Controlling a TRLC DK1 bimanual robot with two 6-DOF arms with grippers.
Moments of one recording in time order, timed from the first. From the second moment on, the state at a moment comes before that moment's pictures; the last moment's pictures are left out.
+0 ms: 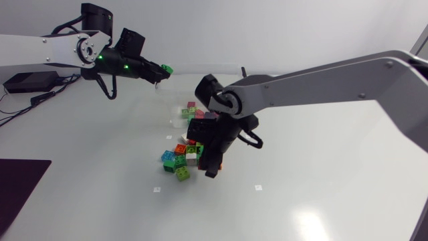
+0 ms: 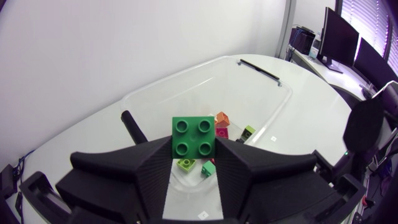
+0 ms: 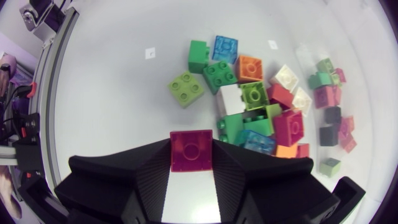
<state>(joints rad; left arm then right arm) -0.13 1.90 1.50 -0.23 0.48 0.33 0.69 2.02 1.43 -0.70 -0.26 -0.68</state>
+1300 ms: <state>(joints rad) -0.29 1.69 1.07 -0.47 0.19 0.41 0.42 1.99 1.75 -0.39 -0.28 -0.32</state>
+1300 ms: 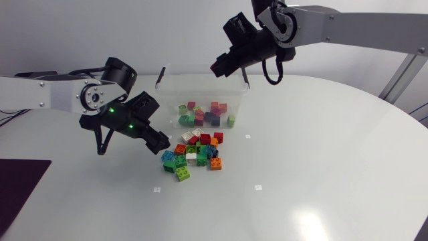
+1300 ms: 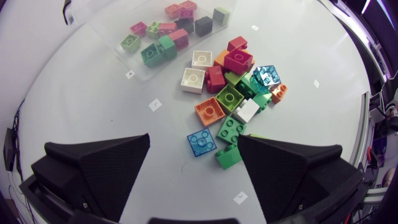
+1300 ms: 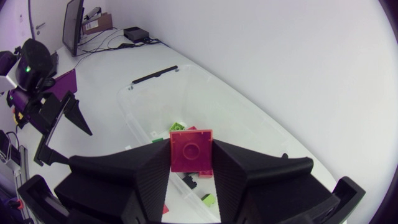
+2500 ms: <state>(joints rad) -0.39 1.85 1.02 -0.47 0.08 0.12 0.45 1.84 1.47 -0.24 -0.09 -0.23</state>
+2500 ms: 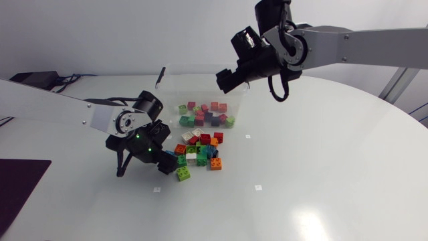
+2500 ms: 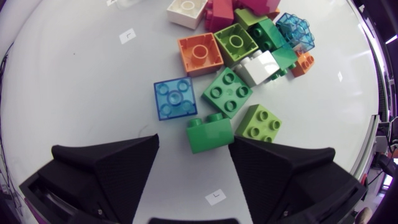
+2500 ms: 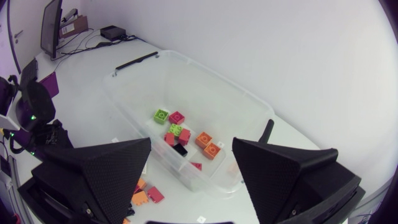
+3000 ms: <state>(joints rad) -0.40 1.90 1.02 -0.41 0.08 0.11 0.58 1.64 1.14 -0.26 -0.04 -0.23</state>
